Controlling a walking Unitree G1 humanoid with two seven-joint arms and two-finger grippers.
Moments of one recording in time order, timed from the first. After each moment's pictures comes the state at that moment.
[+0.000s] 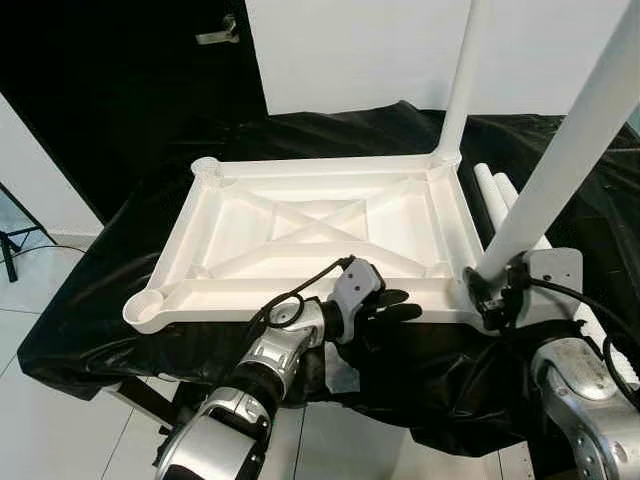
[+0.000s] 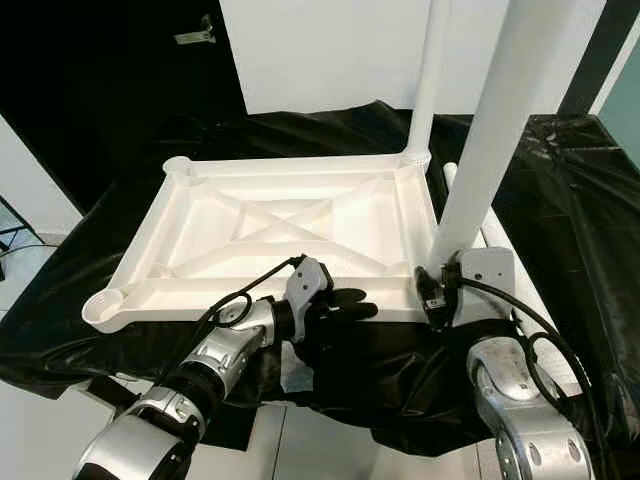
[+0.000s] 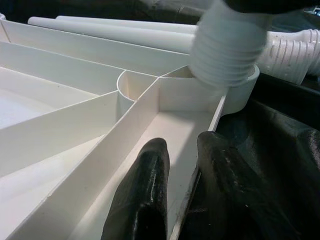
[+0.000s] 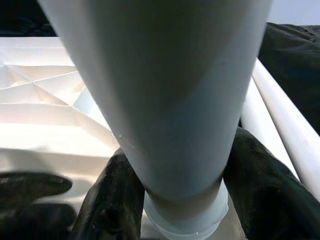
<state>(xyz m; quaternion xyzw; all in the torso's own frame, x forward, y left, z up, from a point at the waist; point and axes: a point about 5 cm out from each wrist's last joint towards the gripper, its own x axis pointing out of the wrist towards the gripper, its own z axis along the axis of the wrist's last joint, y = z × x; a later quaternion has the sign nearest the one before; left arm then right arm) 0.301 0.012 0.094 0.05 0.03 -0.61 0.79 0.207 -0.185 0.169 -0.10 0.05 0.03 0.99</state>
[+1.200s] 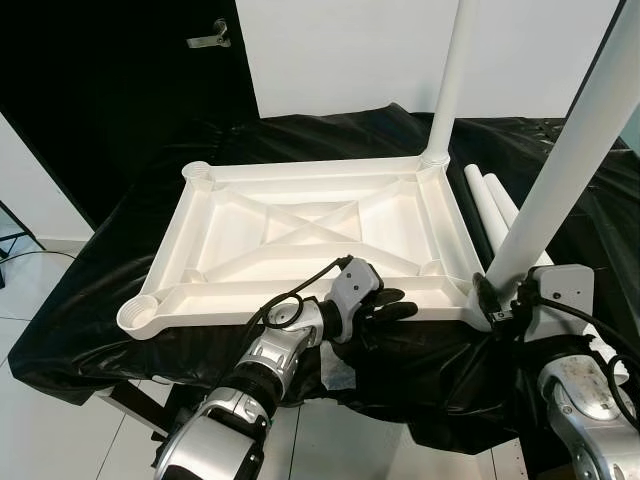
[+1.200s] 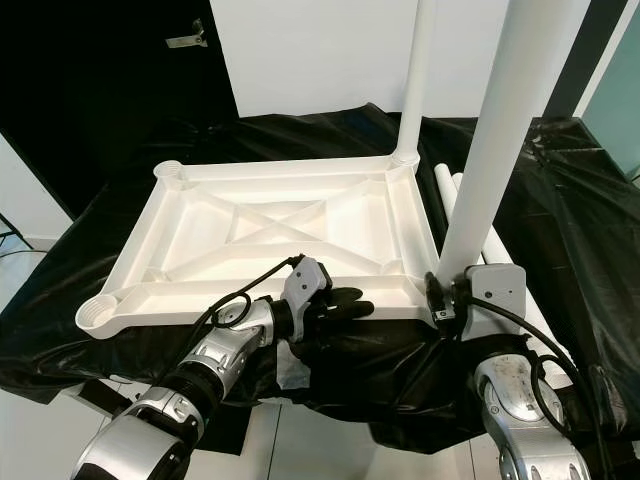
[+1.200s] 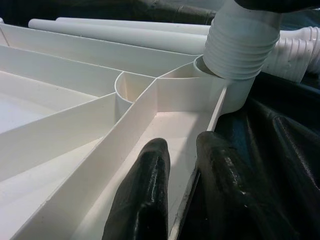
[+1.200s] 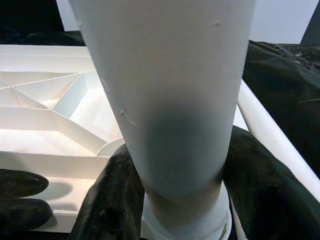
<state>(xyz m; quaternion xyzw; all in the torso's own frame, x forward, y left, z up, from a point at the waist) 0.302 0.012 0.093 0.06 0.03 -0.61 0.79 0.210 -0.195 0.155 -0.12 0.03 0.00 0.99</state>
